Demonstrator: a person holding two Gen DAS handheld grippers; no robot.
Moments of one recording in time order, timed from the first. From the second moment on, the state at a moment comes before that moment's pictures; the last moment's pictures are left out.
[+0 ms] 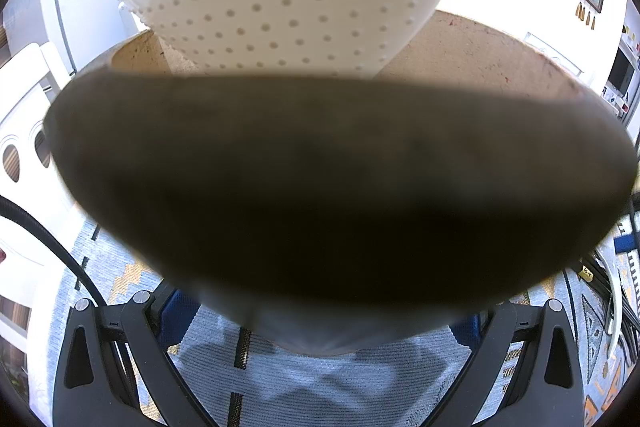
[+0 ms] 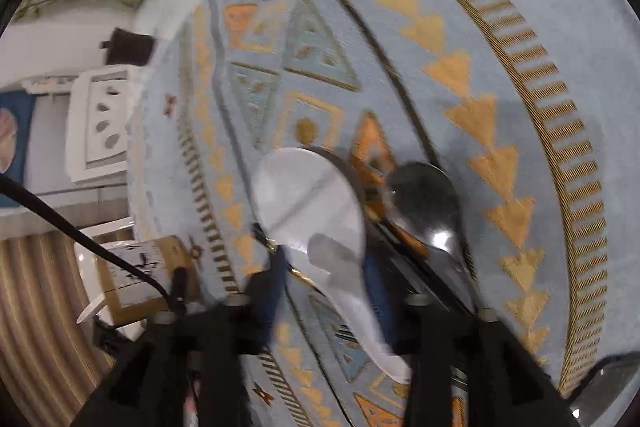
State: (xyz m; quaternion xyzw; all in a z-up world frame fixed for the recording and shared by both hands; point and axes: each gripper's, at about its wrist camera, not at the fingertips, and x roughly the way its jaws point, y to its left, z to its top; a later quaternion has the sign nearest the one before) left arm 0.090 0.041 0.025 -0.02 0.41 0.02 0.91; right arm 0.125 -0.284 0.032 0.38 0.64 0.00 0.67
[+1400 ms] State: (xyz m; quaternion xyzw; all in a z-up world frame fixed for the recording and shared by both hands) left arm 0.091 0.041 0.024 -0.02 0.41 0.02 0.91; right arm 0.155 -0.182 0.045 0.06 0.66 0.07 0.74
